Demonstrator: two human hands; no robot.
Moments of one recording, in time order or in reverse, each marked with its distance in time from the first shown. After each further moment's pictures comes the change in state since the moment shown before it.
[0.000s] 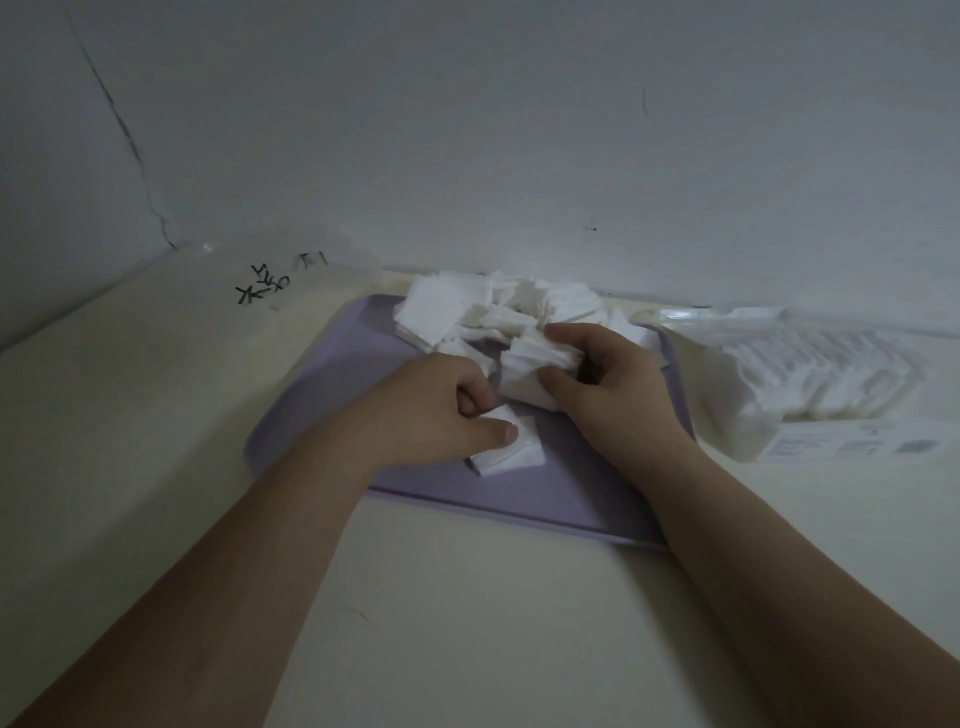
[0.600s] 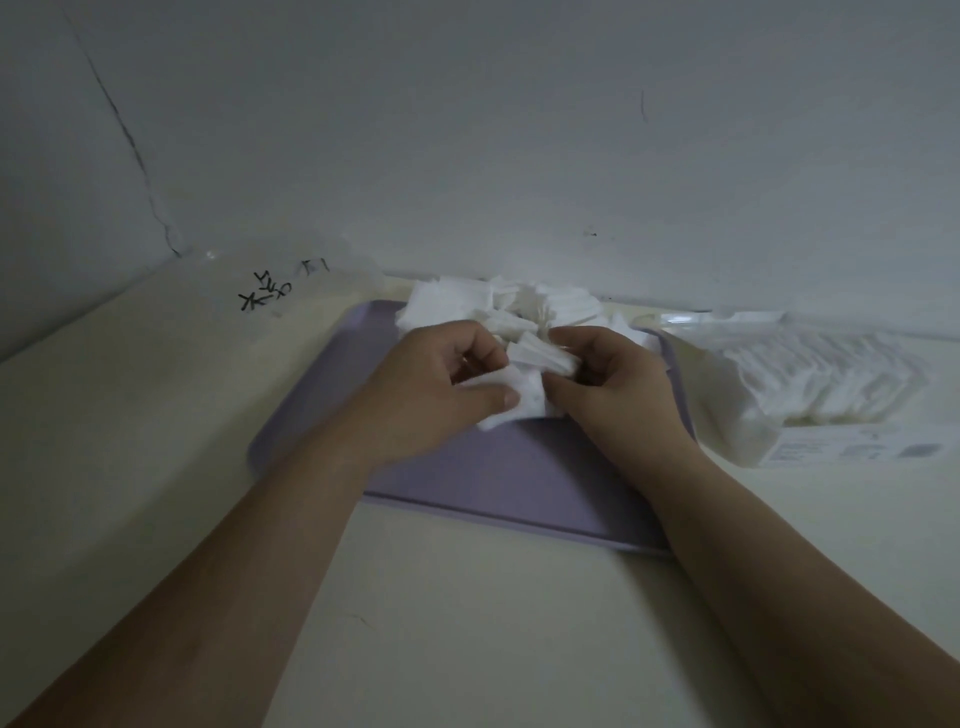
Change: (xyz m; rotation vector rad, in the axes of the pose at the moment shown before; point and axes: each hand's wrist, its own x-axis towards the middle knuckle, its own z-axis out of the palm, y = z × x) left_hand 0.001 0.004 -0.002 -0.388 0.139 0.195; right_hand 0.000 0.000 -0.002 0.183 -0.015 0.047
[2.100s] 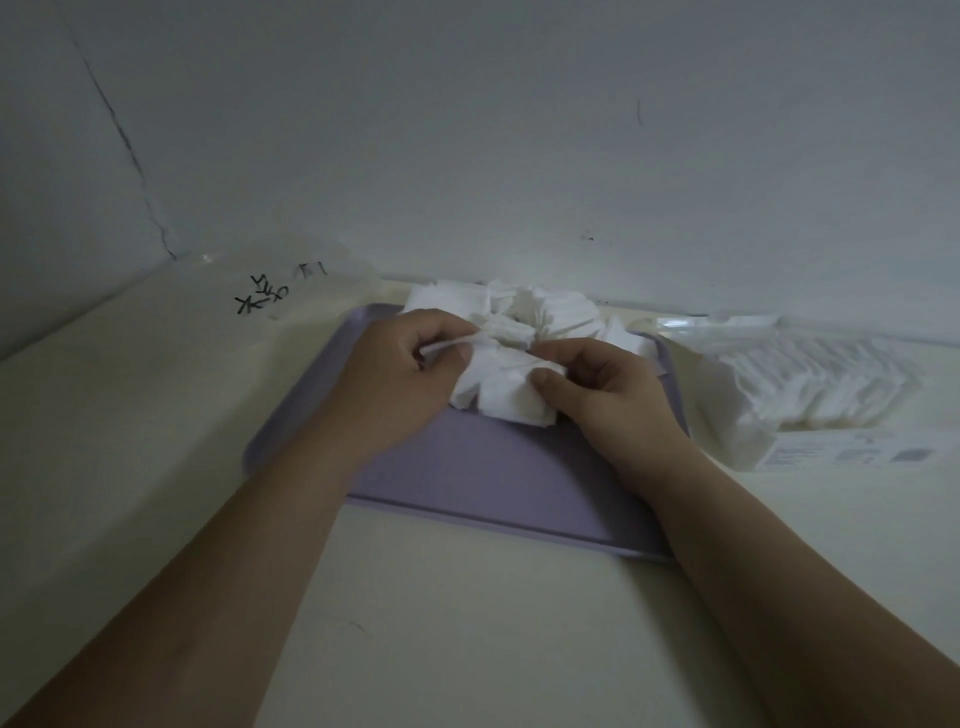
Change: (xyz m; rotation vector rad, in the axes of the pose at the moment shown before) left_hand 0.006 -0.002 -0.011 0.129 0.267 0.080; right_hand 0.007 0.014 0.002 0.238 -0.109 0.063
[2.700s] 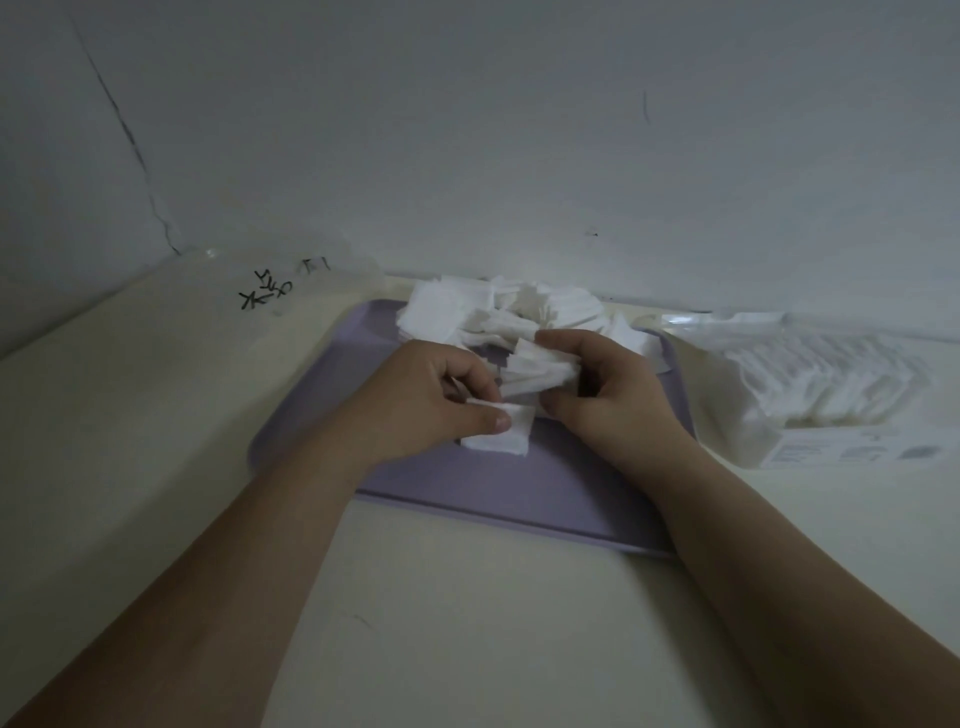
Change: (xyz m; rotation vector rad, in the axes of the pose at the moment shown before) left_hand -0.007 -0.004 0.003 -0.033 -0.341 -0.163; right_hand -0.007 -0.013 0.001 -0.372 0.016 -0.114
